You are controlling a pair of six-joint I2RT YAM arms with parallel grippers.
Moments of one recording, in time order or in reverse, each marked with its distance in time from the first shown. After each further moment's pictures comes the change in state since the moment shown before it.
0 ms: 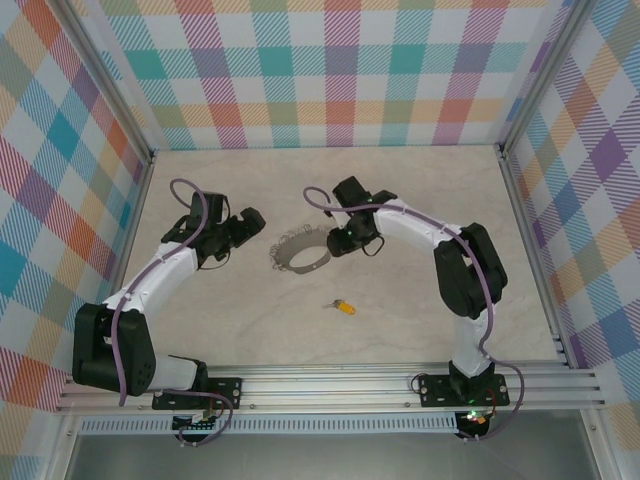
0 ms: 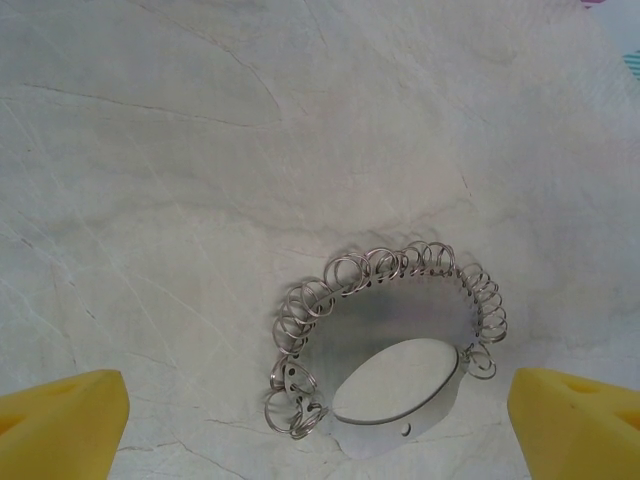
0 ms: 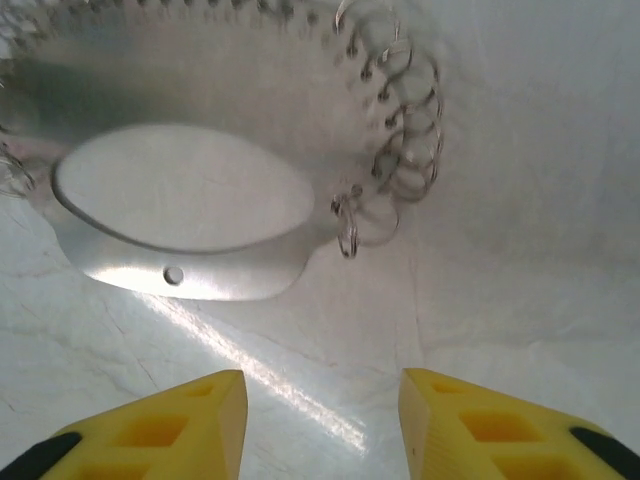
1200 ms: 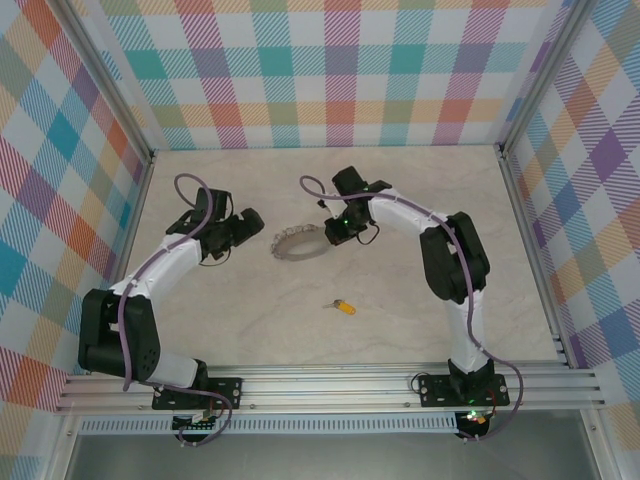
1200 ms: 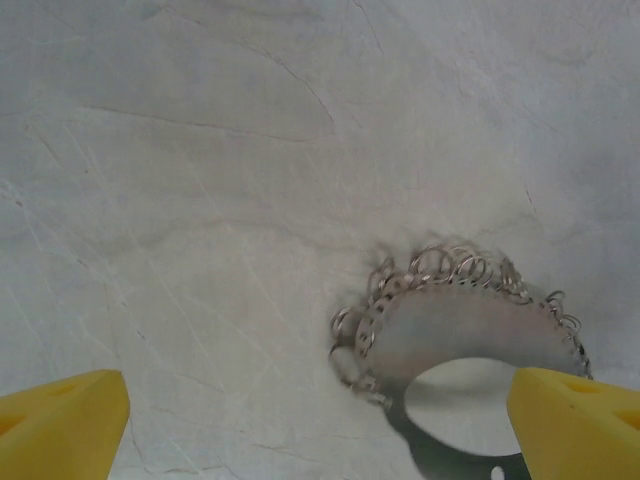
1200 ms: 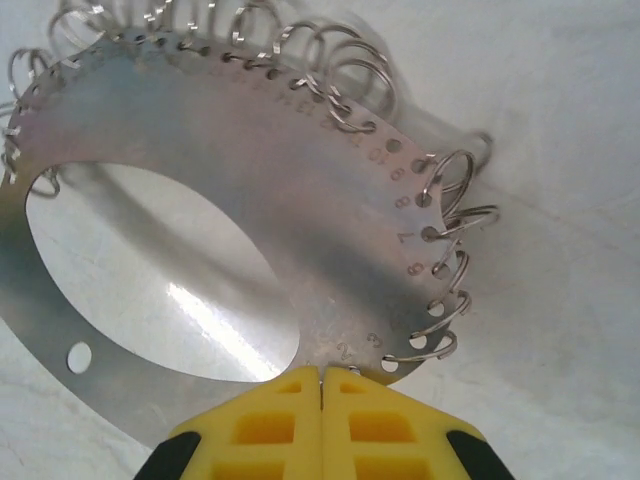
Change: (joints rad) left arm 0.002 0.071 0.046 -0.045 -0.073 0.028; right arm -0.046 0.160 0.196 -0.015 -0.135 -0.116
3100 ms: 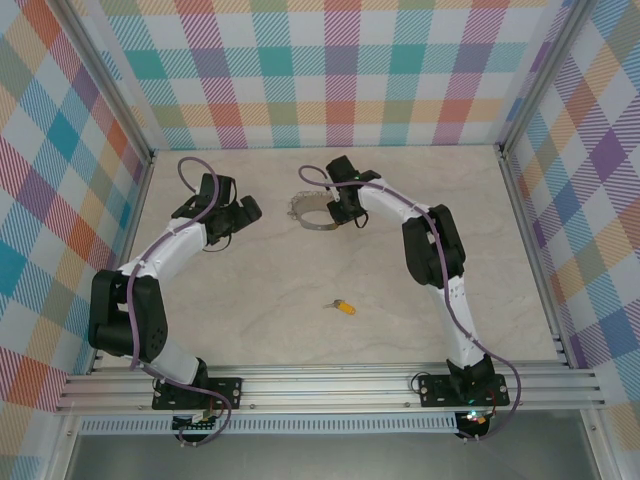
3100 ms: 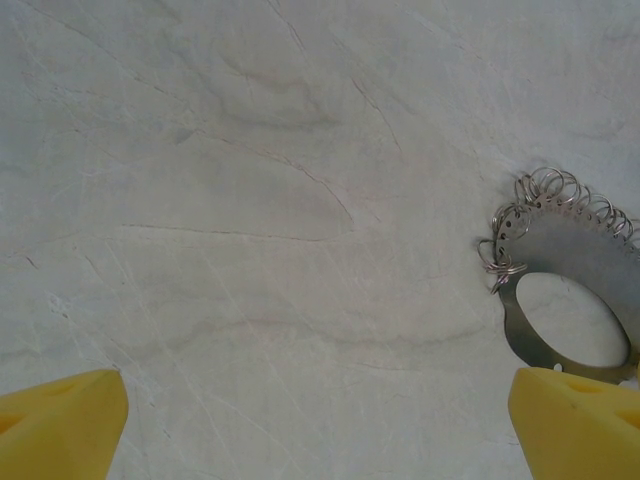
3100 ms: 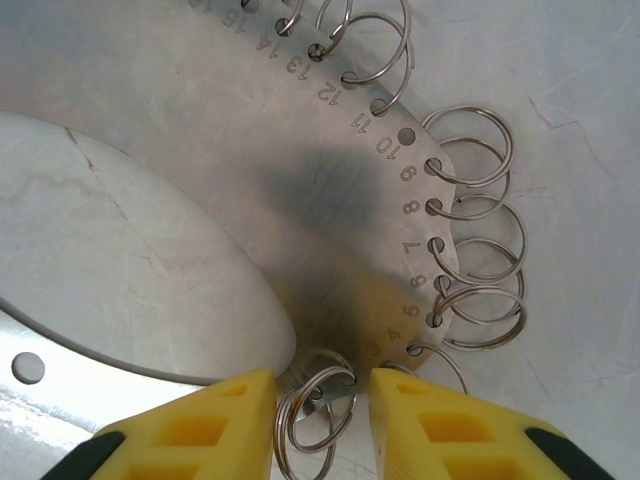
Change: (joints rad) left arm 0.000 0.126 0.142 -0.015 -0.135 0.056; right arm -0.032 0.248 0.307 -0.017 0.388 0.026
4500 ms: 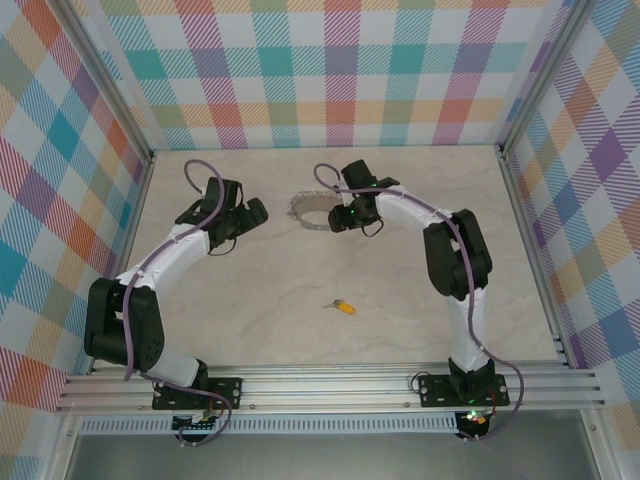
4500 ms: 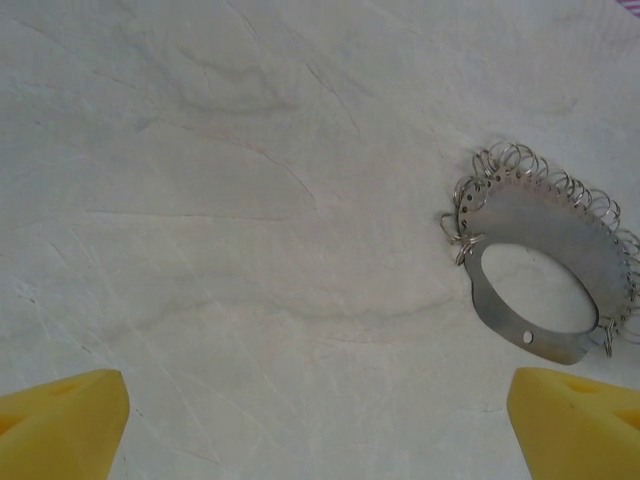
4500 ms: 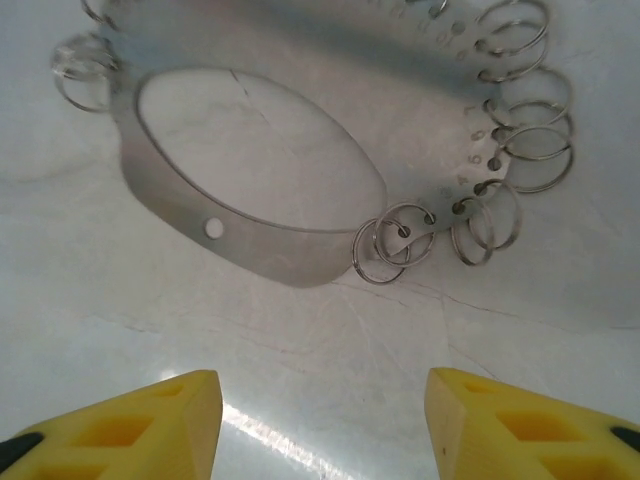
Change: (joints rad) left arm -0.061 -0.055 -0.032 0.018 -0.023 0.006; right arm -0.029 -0.222 -0.293 0.115 -0.211 0.129
